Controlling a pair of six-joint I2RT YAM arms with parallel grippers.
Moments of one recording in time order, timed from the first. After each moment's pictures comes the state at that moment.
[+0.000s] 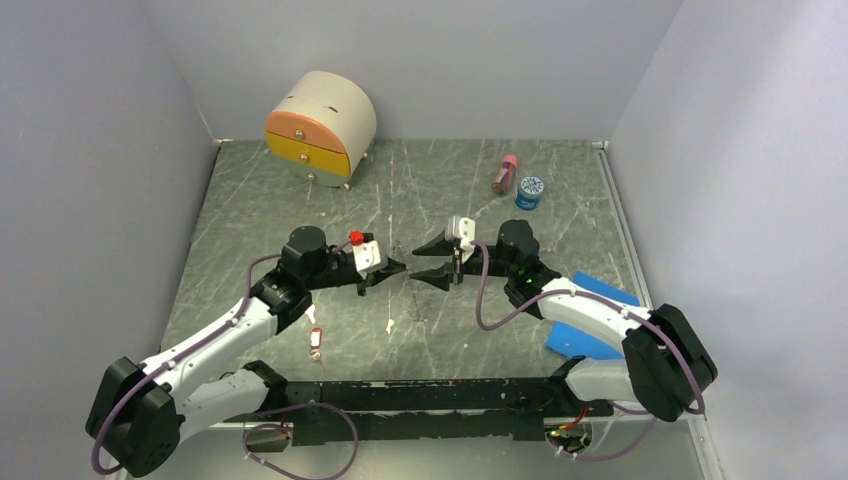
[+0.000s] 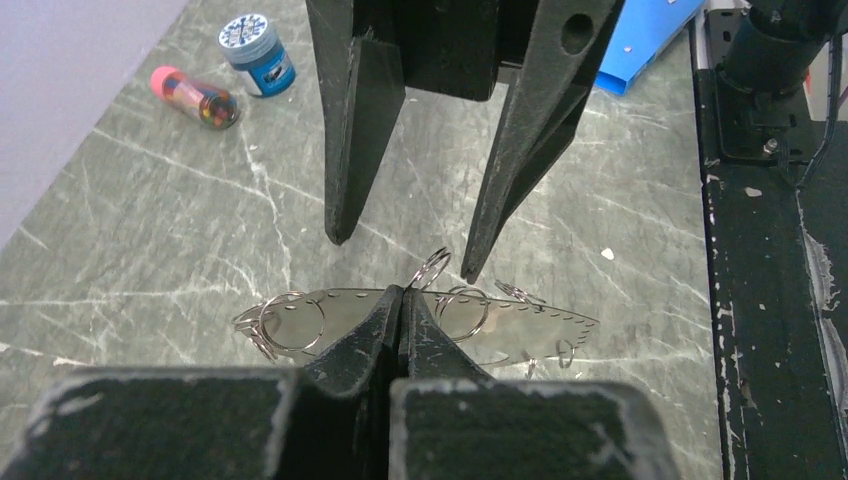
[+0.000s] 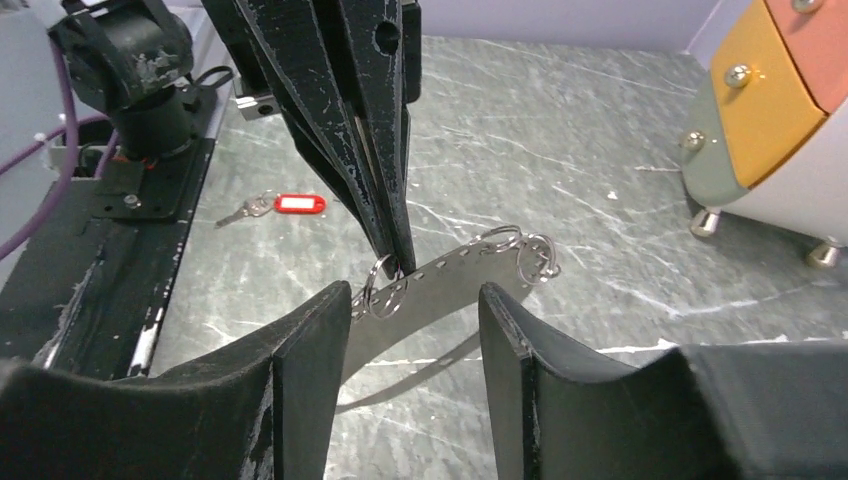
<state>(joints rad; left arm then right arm) -0.60 1.01 0.58 0.25 0.69 0.32 0.63 1.27 0.60 0.64 -0.86 -0.15</state>
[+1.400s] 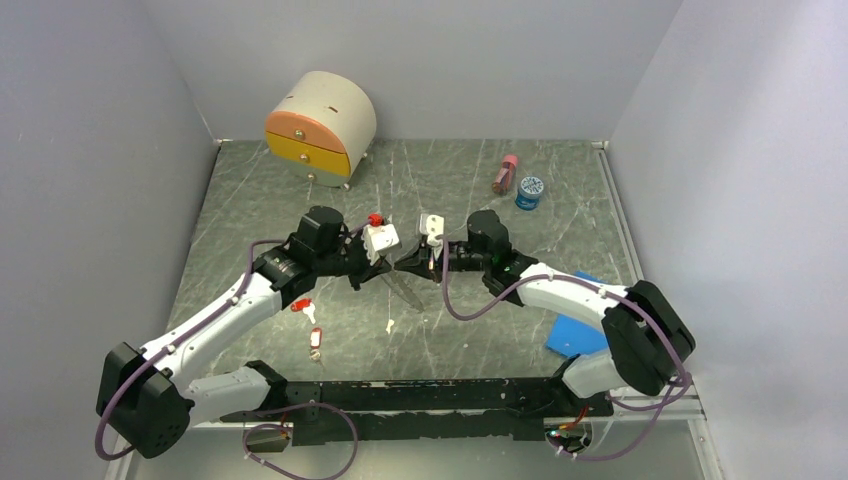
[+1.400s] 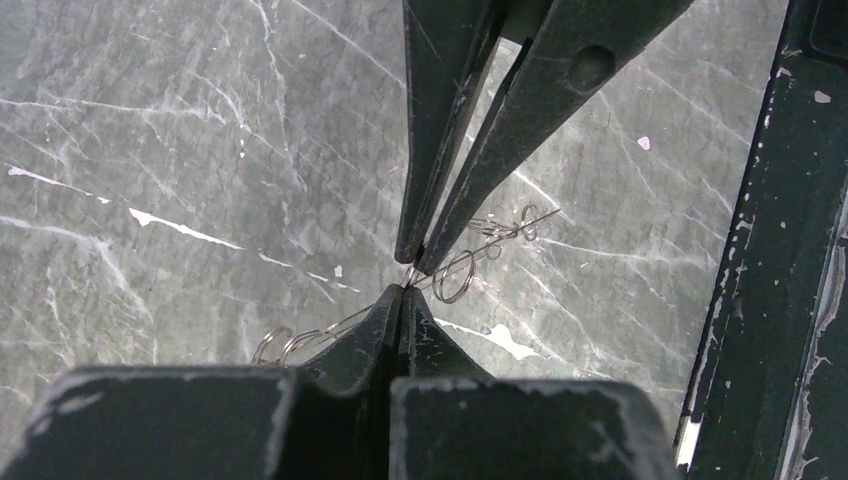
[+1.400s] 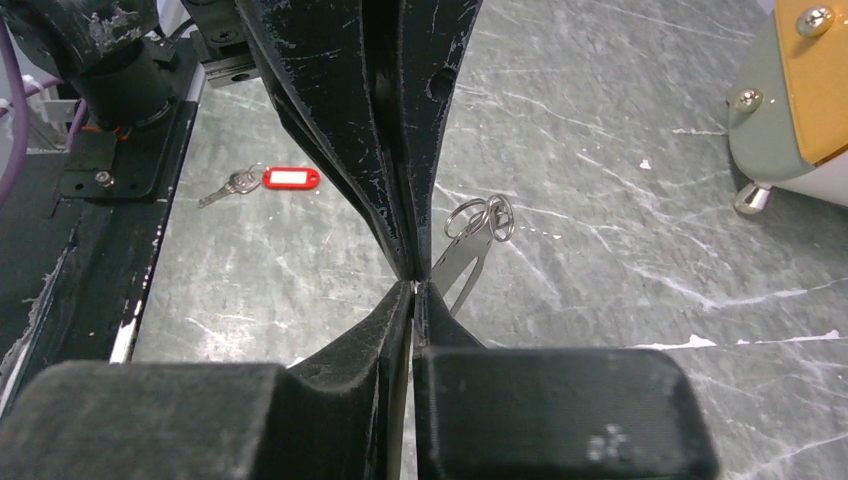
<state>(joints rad) -0.60 1.11 0.84 -0.31 0.49 0.39 0.72 1.40 0.74 0.47 -0.76 -0.25</state>
